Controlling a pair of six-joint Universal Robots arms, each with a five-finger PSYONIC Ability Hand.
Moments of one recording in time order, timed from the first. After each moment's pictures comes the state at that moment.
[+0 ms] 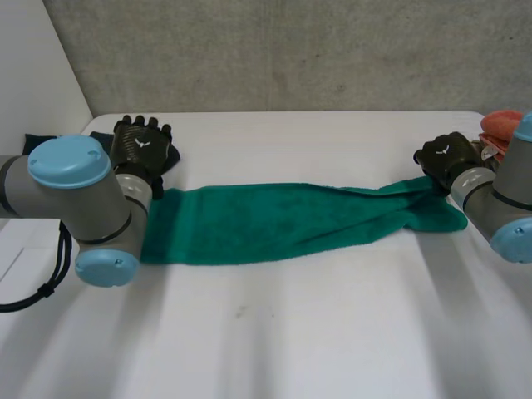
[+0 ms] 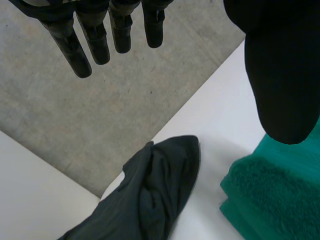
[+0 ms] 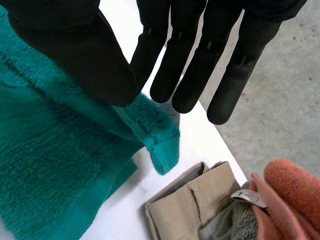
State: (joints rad) left arm 4.32 -2.19 -1.33 3.51 -1.74 3.67; right arm 1.72 -0.81 1.11 -0.06 1.40 2.39; left_hand 0.19 0.20 0.21 0.20 0.05; right_hand 1.14 1.18 1.19 1.19 0.99
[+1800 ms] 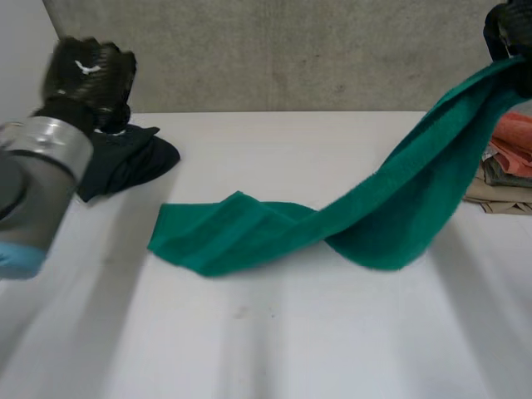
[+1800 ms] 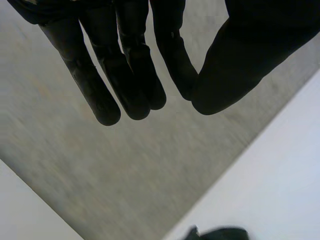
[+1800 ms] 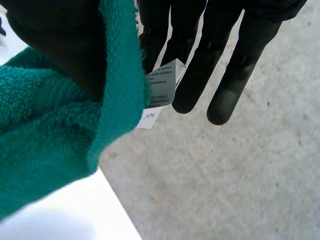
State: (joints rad) left arm 4.41 -1.75 -1.50 3.46 -1.50 3.58; right arm 1.60 -1.60 1.33 0.15 1.12 2.58; left_hand 1.16 1.20 1.19 1.20 0.98; right_hand 1.13 1.18 1.19 1.20 0.98
